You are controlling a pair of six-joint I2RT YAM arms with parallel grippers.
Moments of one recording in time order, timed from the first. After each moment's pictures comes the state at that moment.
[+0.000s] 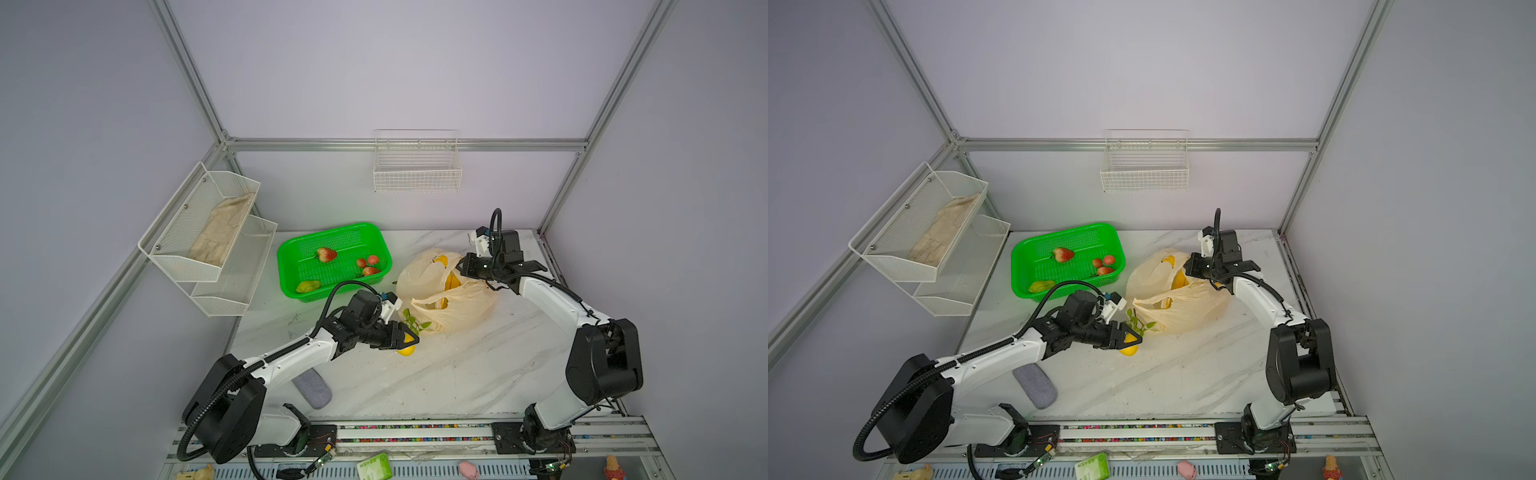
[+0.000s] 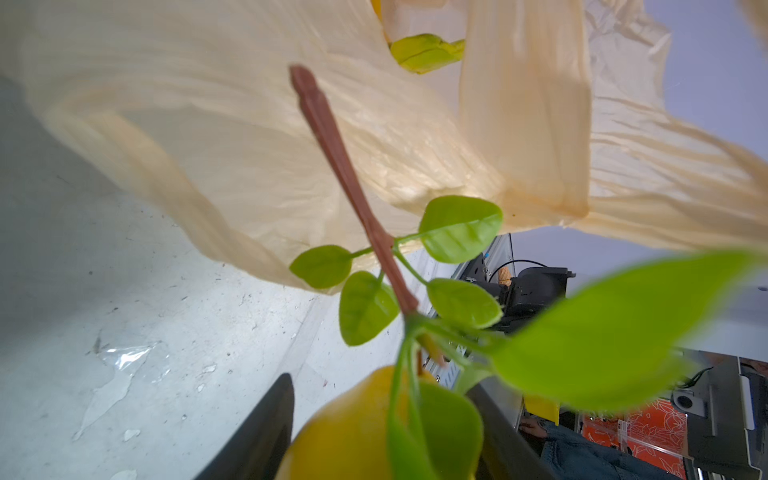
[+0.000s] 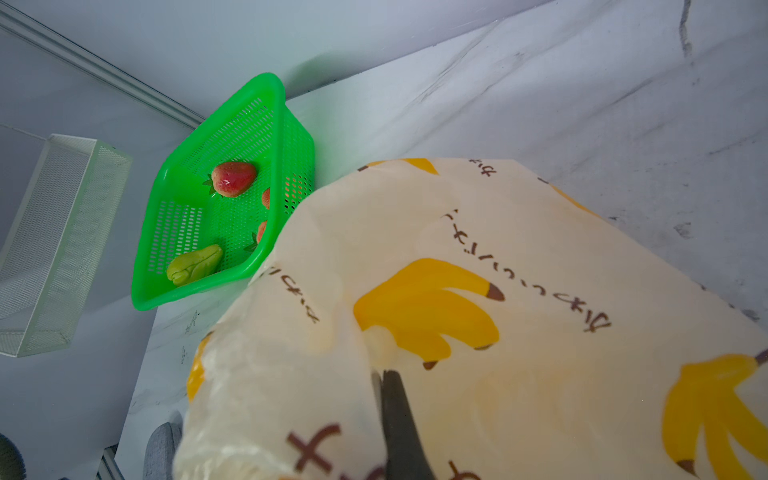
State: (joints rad) left arm -0.64 1.35 0.76 -0.16 0.62 -0.68; right arm 0.22 1.61 1.23 -0.33 -0.42 0.41
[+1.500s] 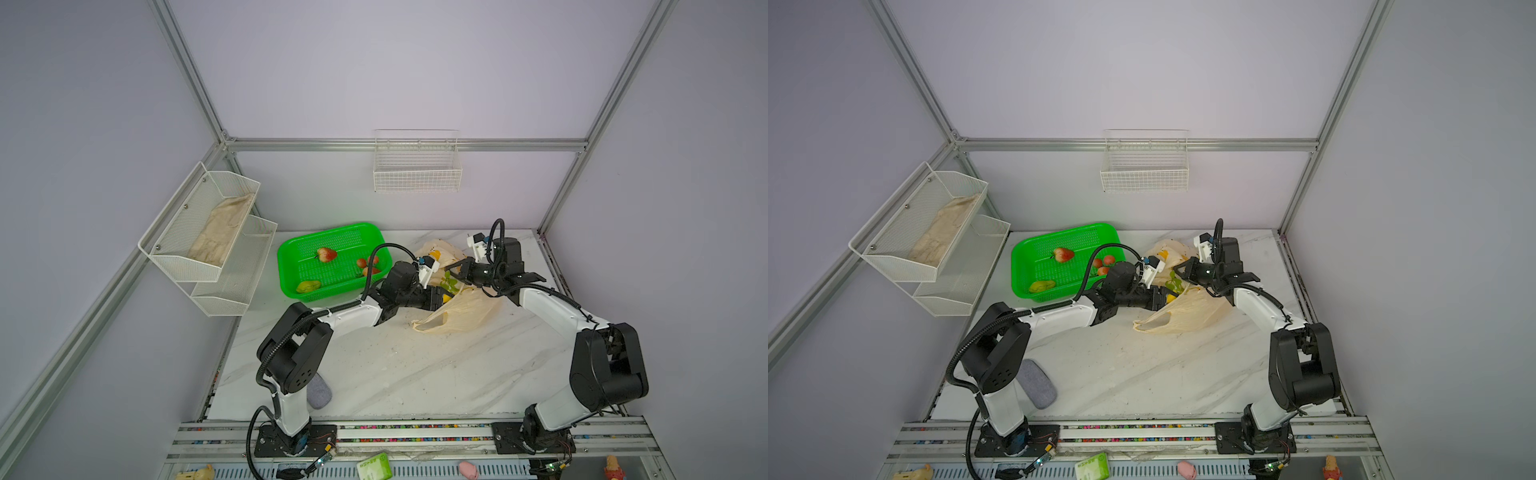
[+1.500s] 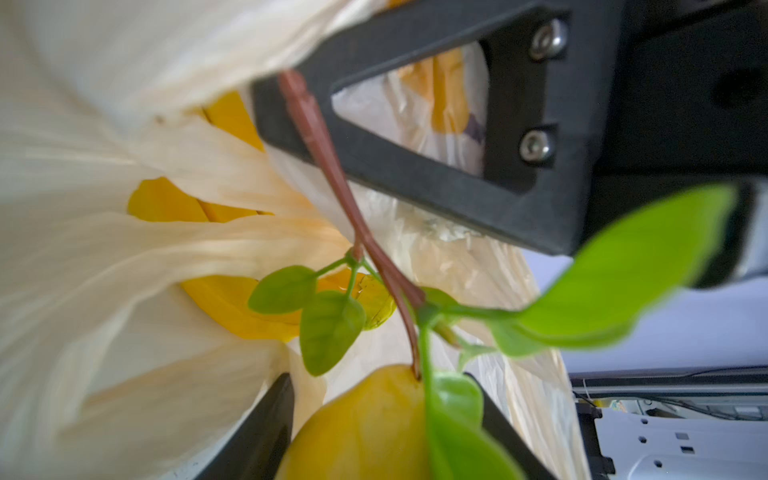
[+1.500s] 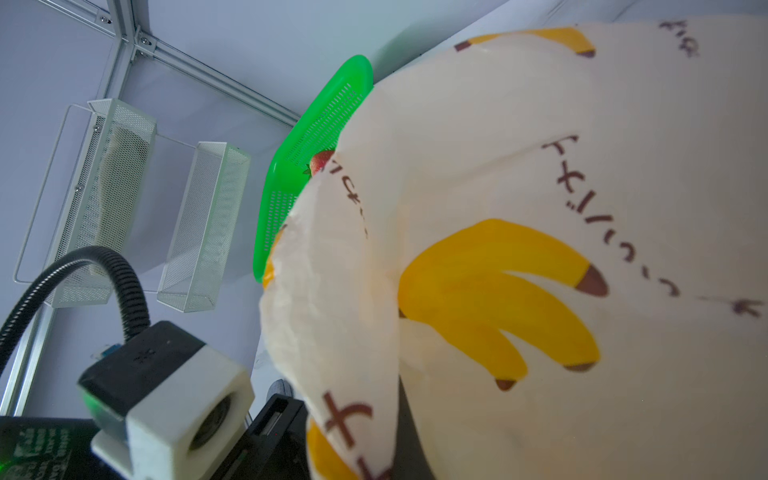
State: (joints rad) left arm -0.70 1.83 1.20 0.18 0.54 -0.59; right arm 0.23 1.56 1.09 -0.11 -0.67 0.61
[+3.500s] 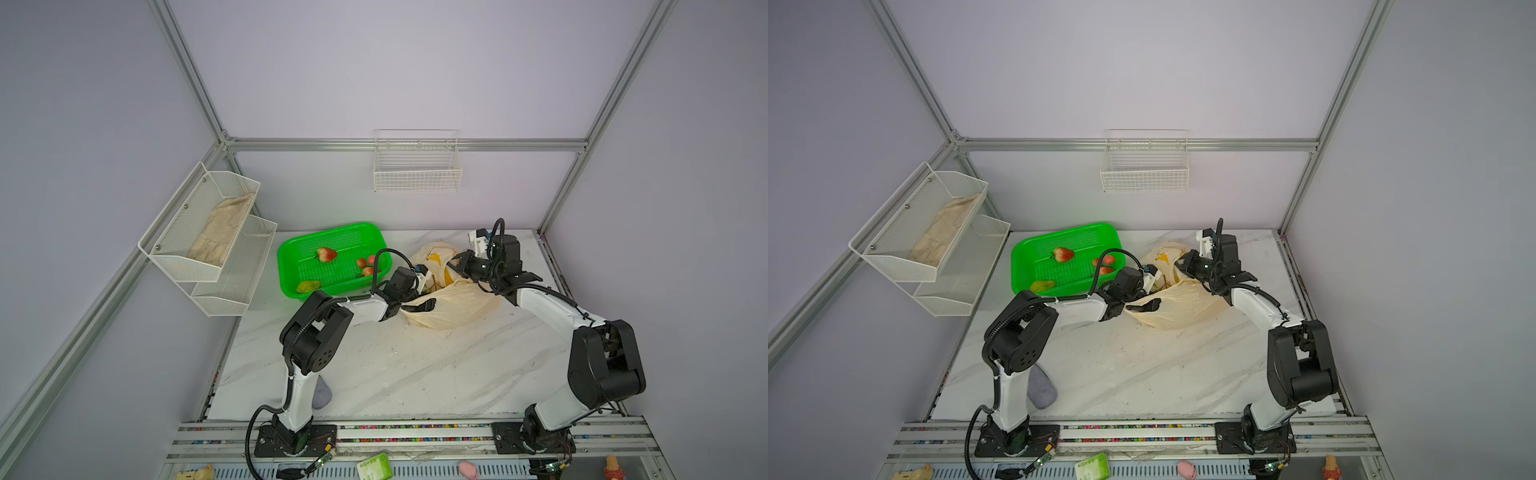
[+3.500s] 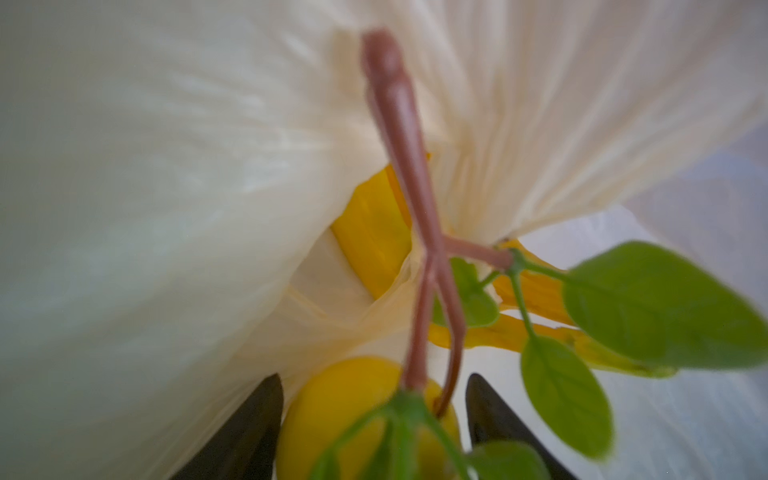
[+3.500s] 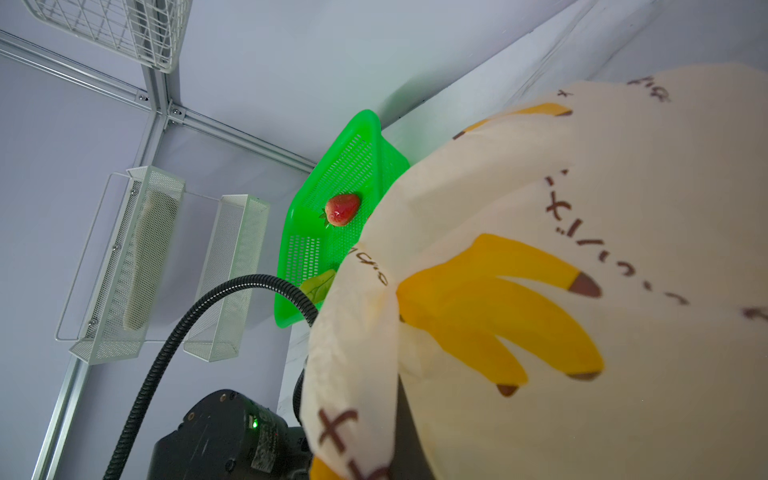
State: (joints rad) left arm -0.65 2.03 1.25 0.08 0.39 -0.43; right arm 0.24 1.59 1.09 0.04 -0.61 0.78
